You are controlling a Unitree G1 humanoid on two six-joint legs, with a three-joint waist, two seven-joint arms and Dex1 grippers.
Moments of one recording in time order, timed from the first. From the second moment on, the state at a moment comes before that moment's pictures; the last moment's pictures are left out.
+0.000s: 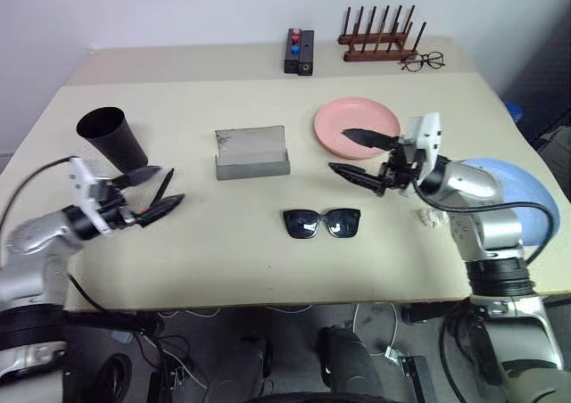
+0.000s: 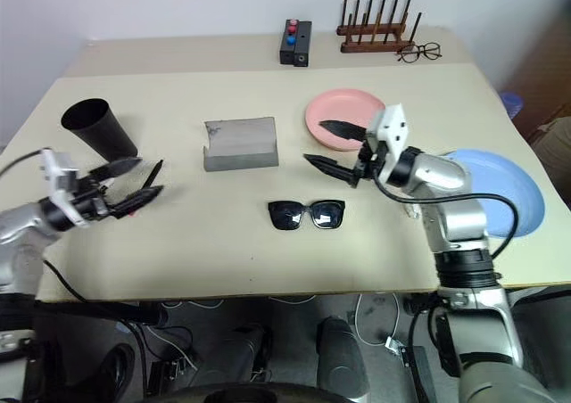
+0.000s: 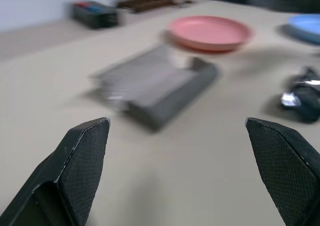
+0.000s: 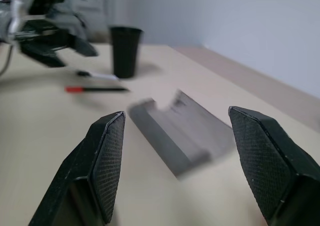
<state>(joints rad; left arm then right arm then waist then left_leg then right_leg) -0.19 0.77 0.40 0.19 -0.53 0.14 -1.09 -0.54 -0.48 0.01 0.05 0.40 0.14 1.01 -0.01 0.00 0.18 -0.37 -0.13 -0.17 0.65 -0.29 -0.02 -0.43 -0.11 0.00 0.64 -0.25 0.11</state>
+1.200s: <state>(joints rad) -0.56 0.94 0.09 0.70 -0.20 0.57 -0.93 -0.47 -0.39 0.13 -0.12 0.30 0.28 0.77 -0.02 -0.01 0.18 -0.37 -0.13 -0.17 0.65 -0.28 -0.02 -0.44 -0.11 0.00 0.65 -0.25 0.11</state>
